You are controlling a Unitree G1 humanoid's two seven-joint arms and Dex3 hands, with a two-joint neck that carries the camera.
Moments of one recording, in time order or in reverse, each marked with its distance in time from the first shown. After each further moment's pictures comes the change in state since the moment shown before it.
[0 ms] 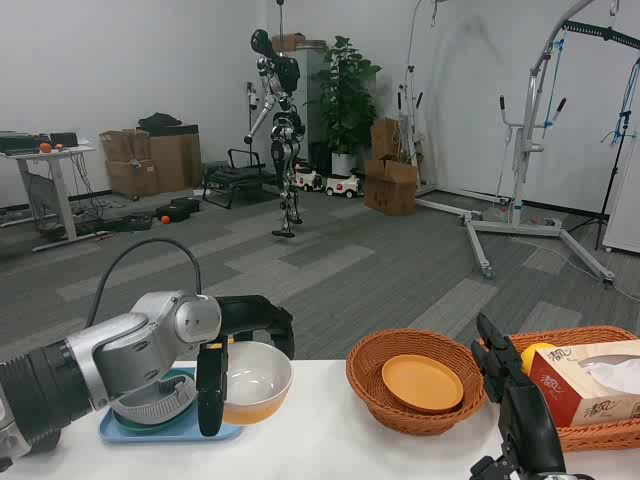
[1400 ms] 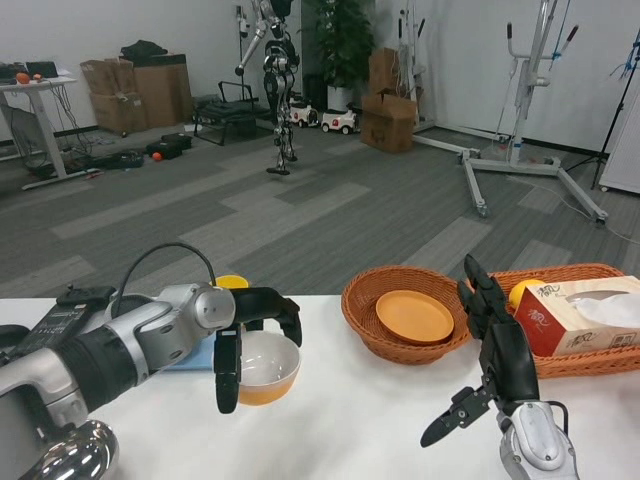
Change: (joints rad) left arm 0.128 -0.232 0.041 0.324 0.088 -0.215 0.009; right arm 0.010 0.000 0.046 -0.014 0.041 0.005 0.001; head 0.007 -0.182
